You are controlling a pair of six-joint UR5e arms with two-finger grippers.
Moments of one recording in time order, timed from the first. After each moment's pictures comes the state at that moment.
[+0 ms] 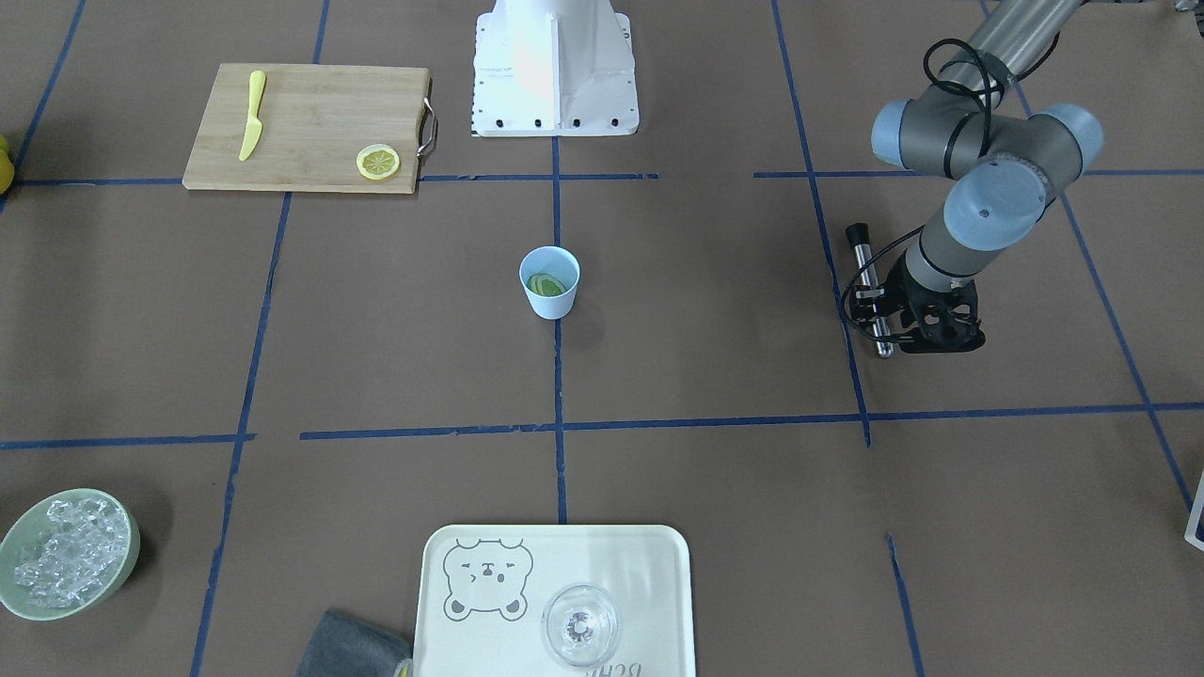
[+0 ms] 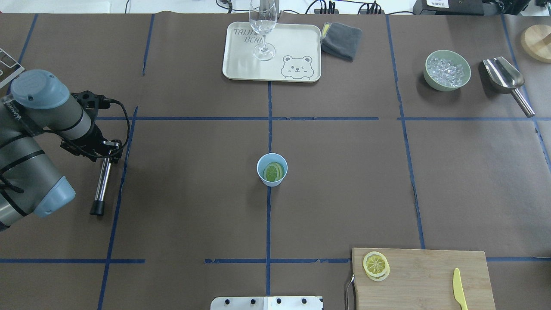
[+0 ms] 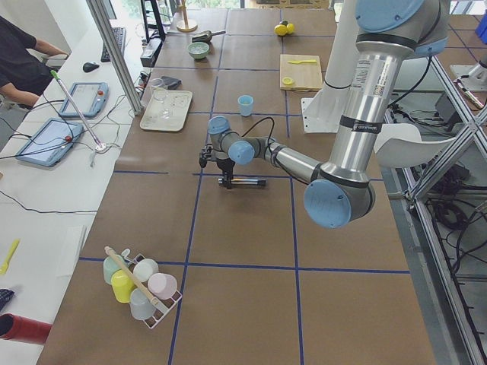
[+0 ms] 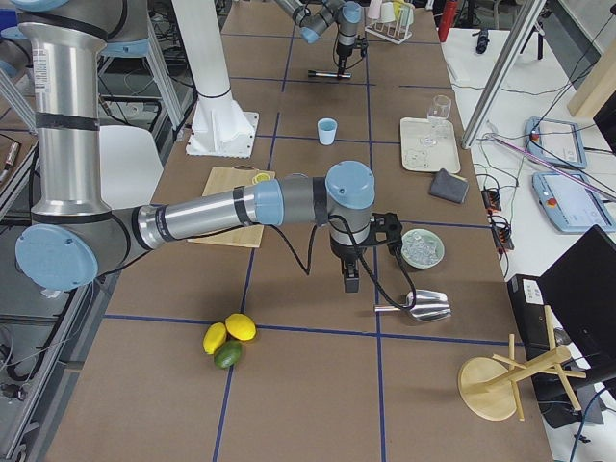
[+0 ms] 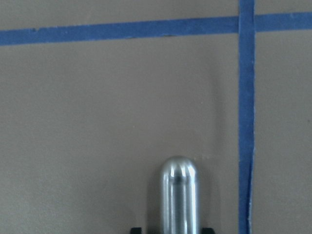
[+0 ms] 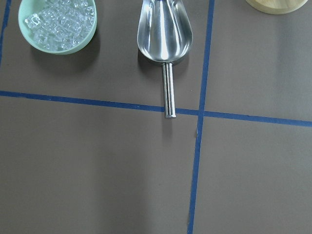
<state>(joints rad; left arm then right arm) -0.81 -1.81 -1.63 -1.76 -2.10 -0.84 1.59 -1.60 1.88 -1.73 2.36 -0.03</state>
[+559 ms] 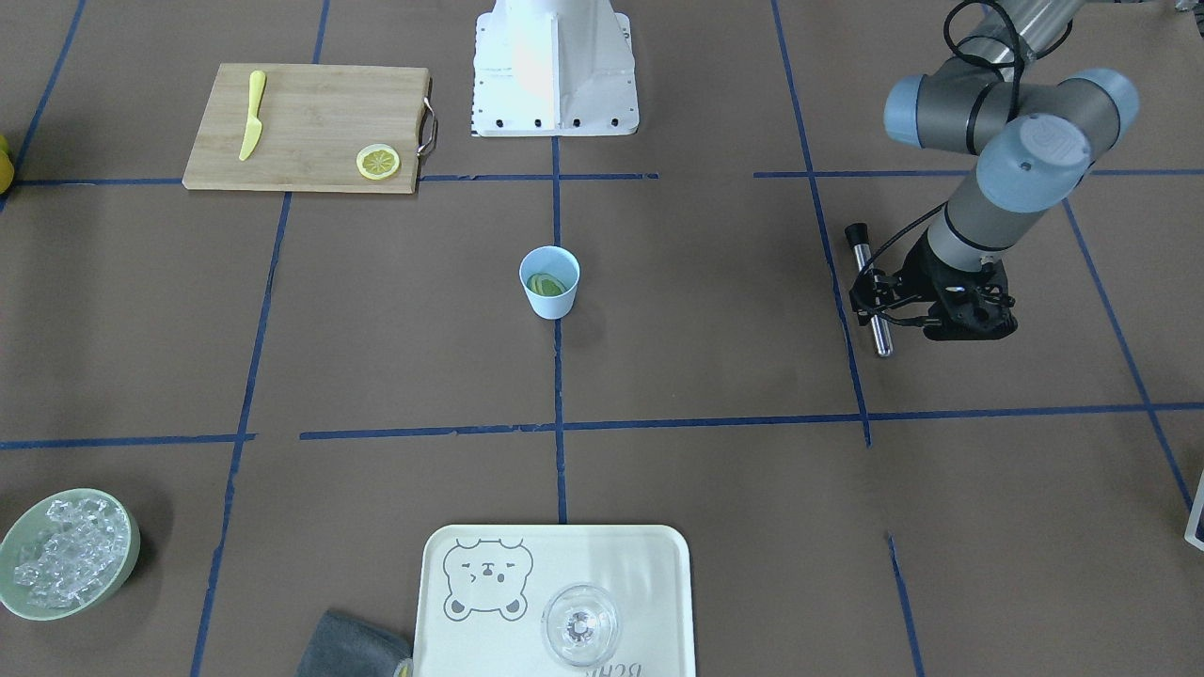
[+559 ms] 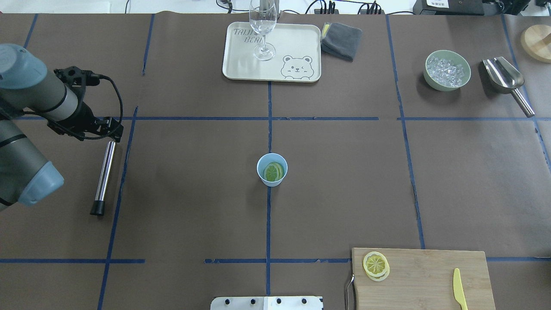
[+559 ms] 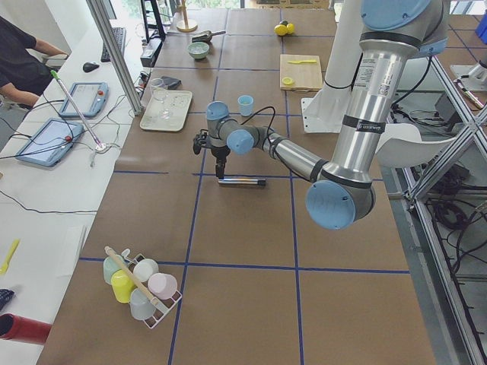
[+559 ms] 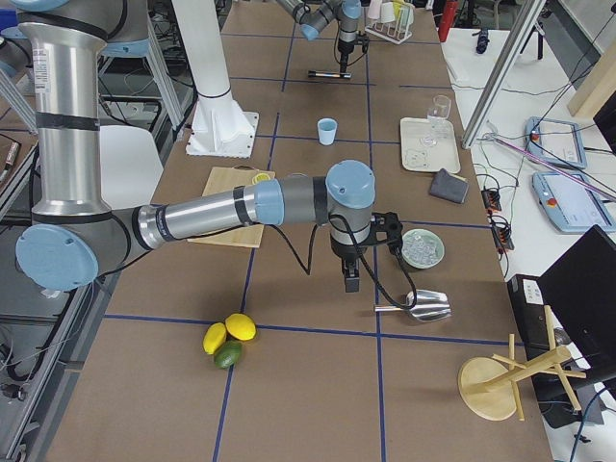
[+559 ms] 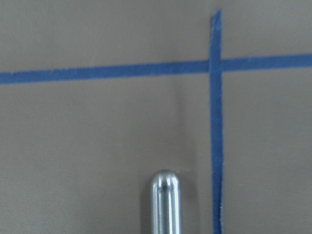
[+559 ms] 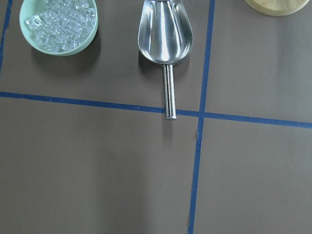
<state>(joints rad) -0.90 -1.82 -1.75 -1.73 -2.10 -0.84 1.59 -1.60 1.88 -1.73 2.36 -0.03</state>
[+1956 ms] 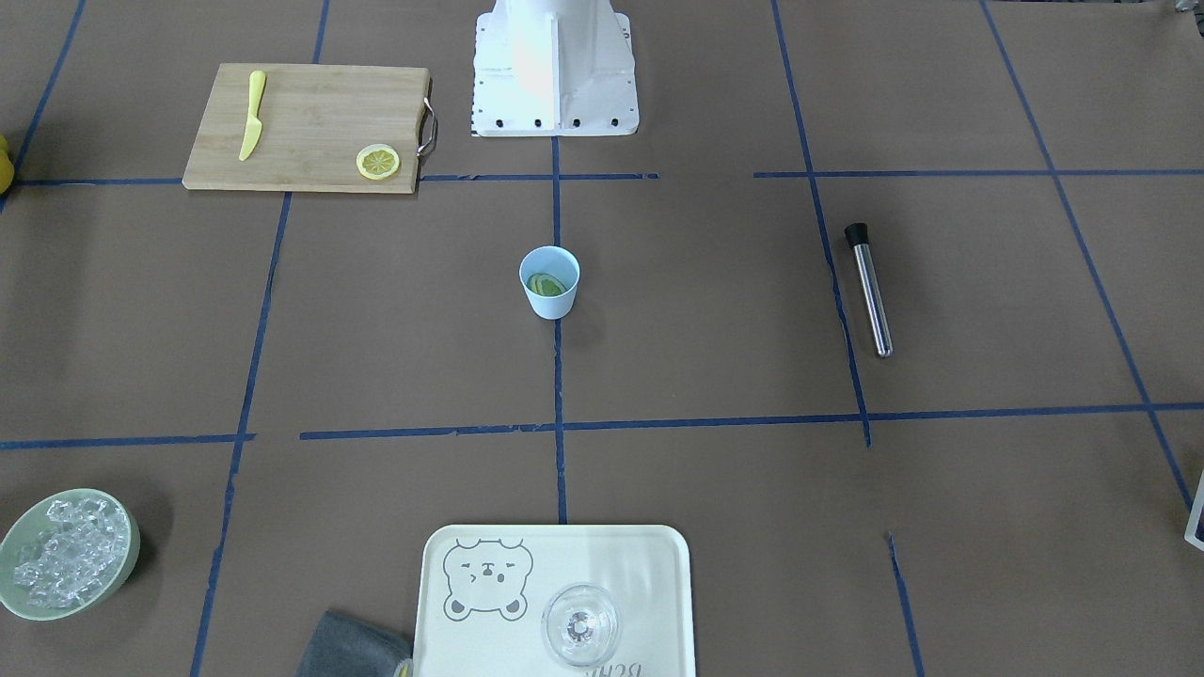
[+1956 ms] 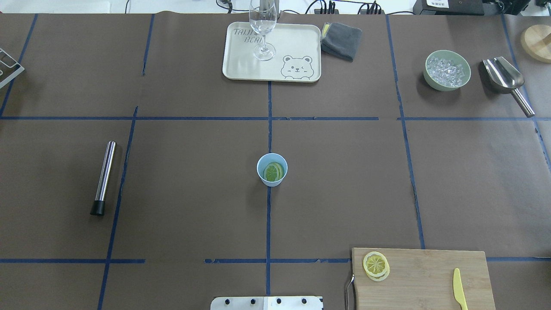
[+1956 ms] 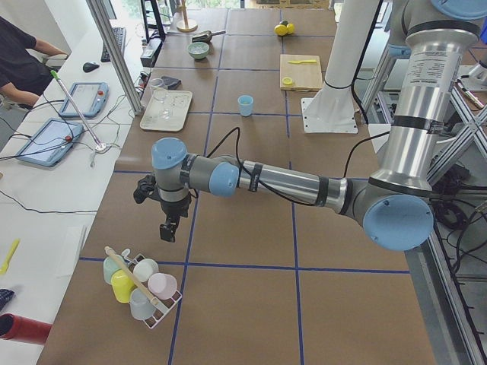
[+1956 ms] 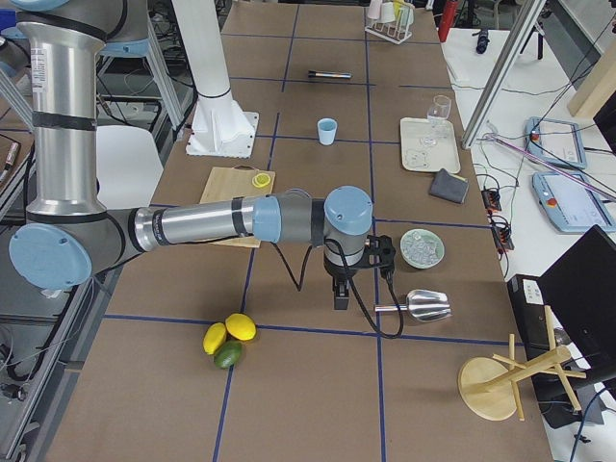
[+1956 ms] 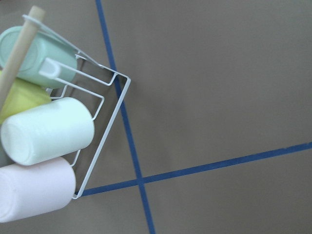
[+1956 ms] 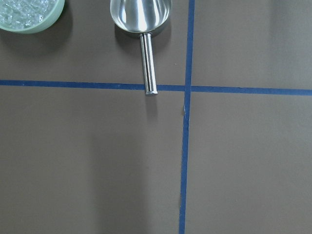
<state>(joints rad) -1.53 -1.73 -1.54 -1.62 -2.22 0.07 1.59 -1.63 1.81 -1.74 2.38 -0.03</state>
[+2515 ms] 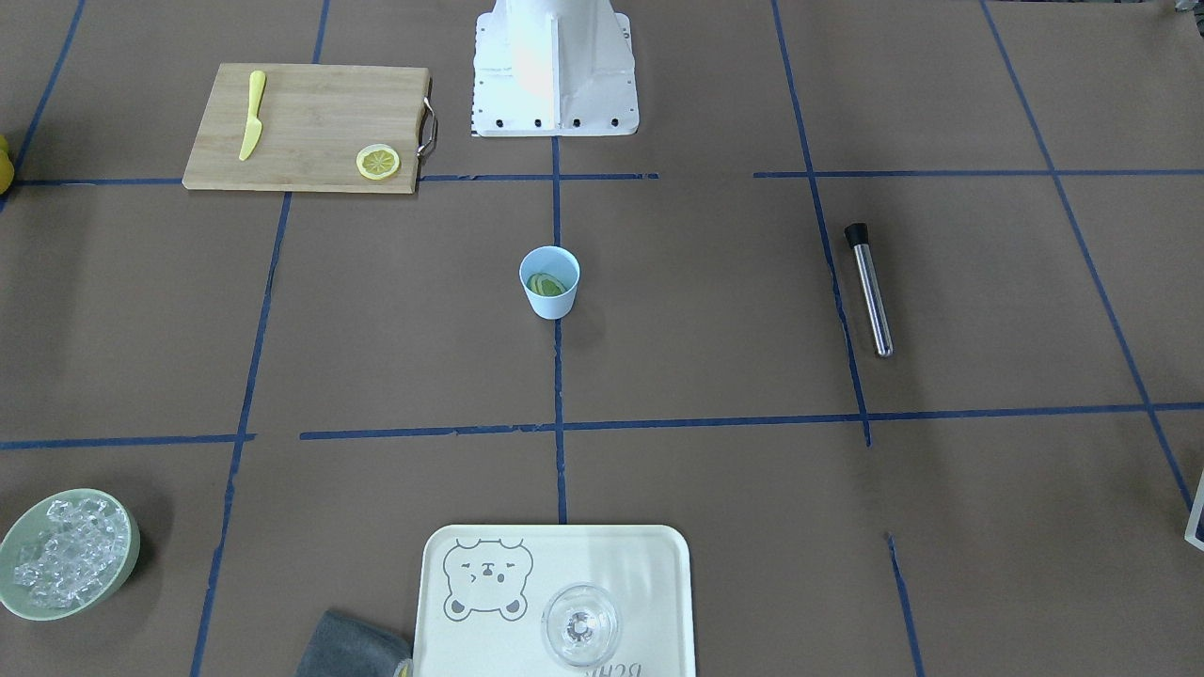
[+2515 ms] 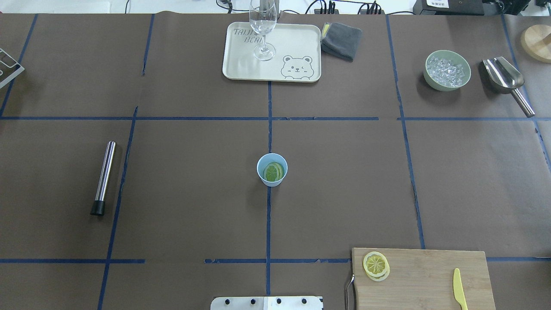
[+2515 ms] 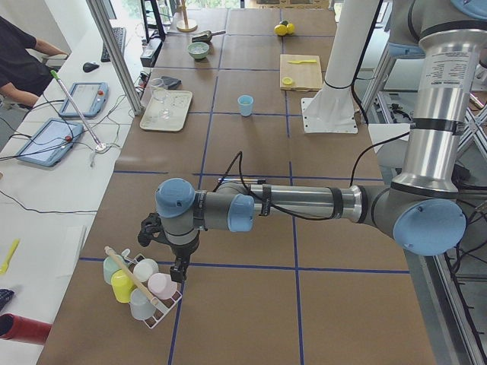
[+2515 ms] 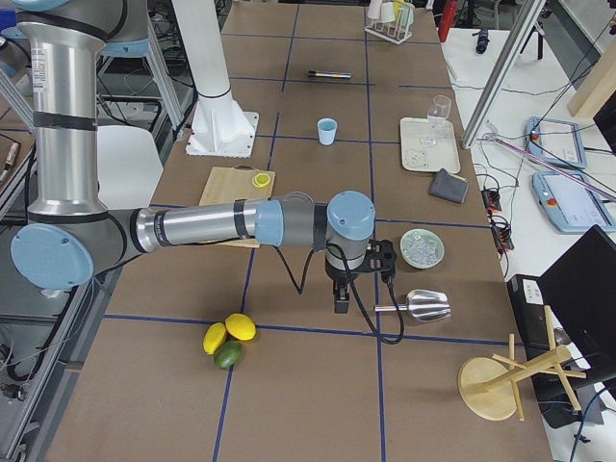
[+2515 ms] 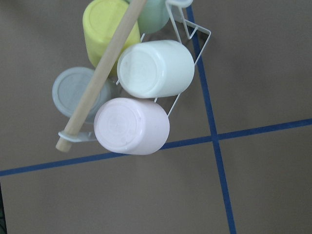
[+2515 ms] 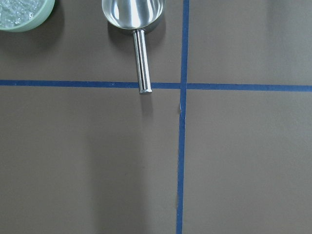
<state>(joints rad) -1.62 -1.66 -1.50 -1.61 -2.28 0.16 1.59 -1.62 1.78 -1.74 2.38 -0.03</state>
